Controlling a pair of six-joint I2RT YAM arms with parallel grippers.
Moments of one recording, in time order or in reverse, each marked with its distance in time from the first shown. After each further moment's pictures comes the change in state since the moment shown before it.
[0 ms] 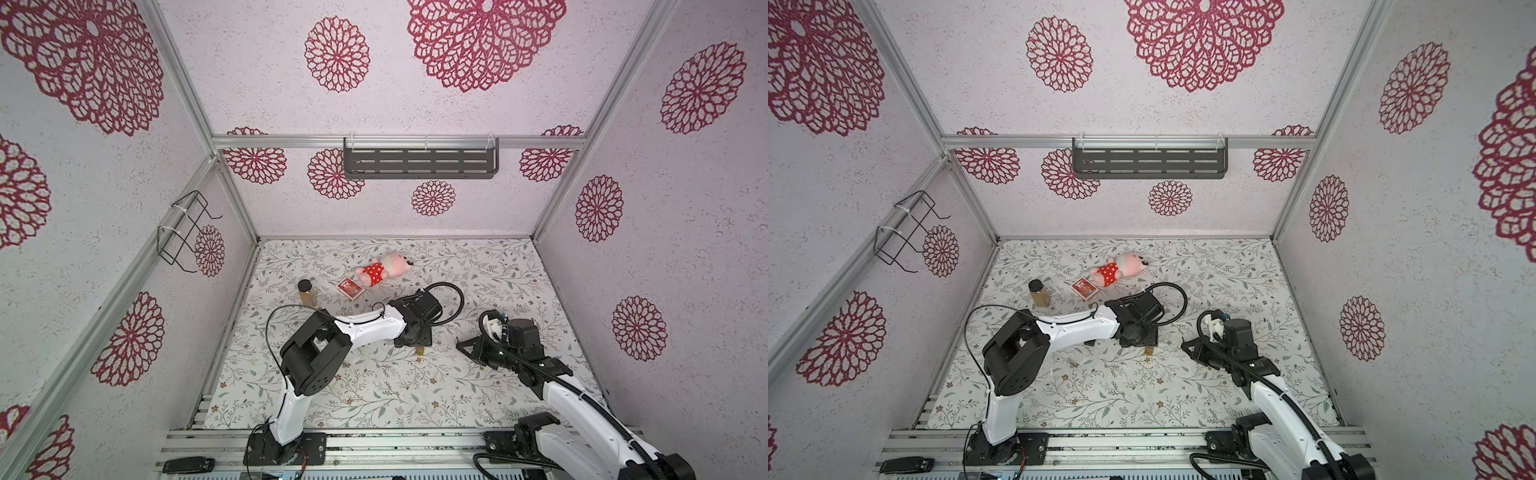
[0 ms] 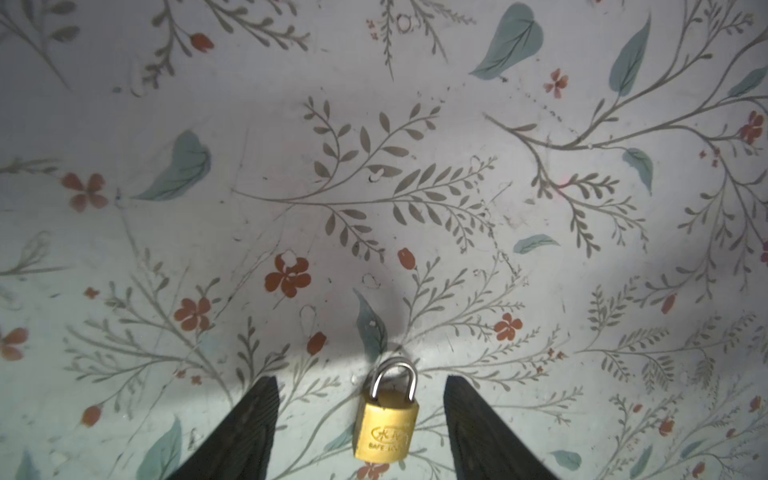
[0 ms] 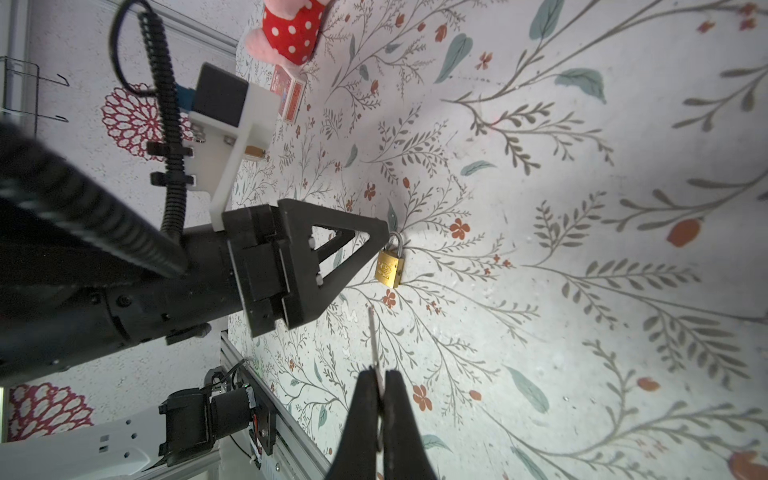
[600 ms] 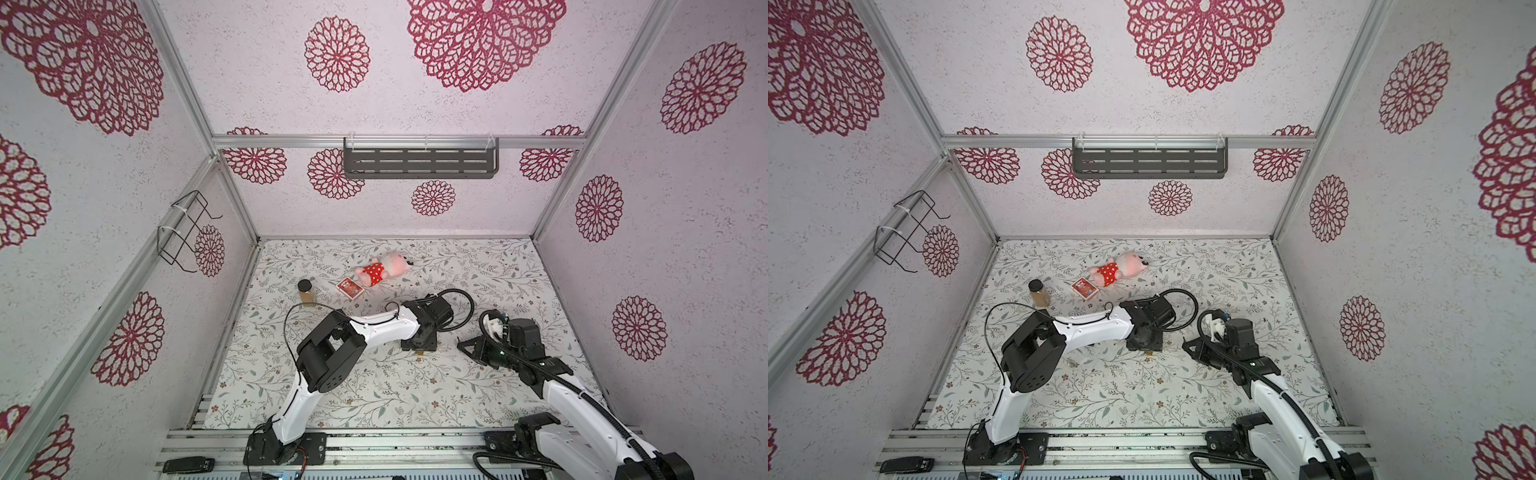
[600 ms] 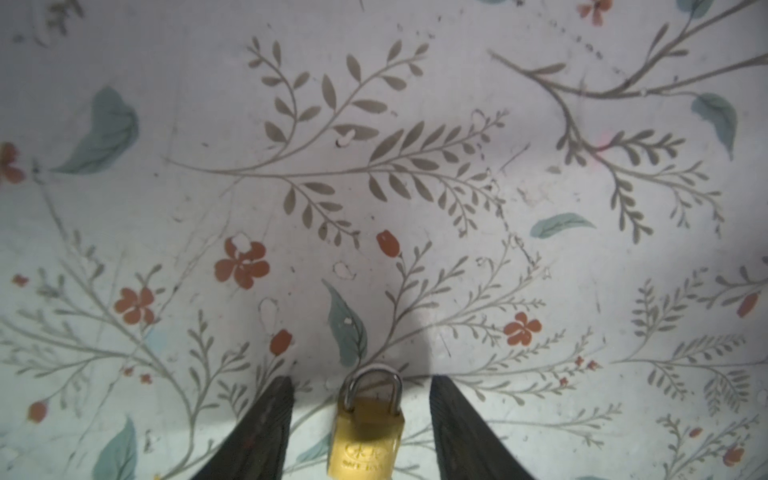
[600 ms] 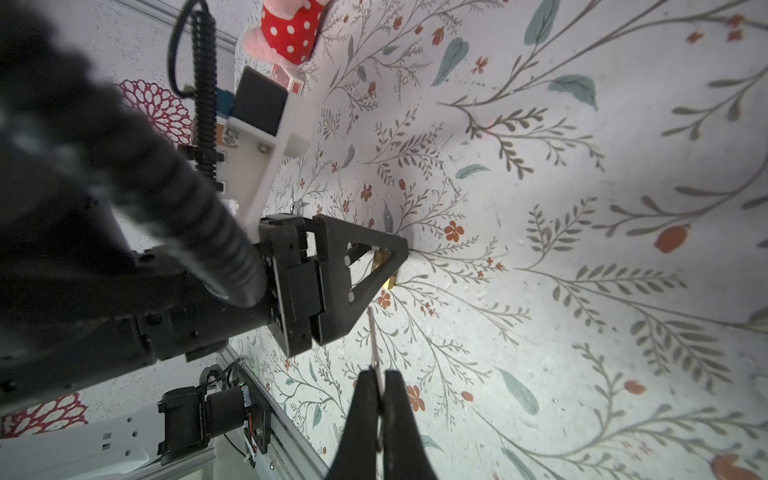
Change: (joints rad) left arm -0.060 0.089 0.121 -0.135 -0.045 -0.018; right arm -0.023 0.008 0.000 -0.003 -0.019 -0.035
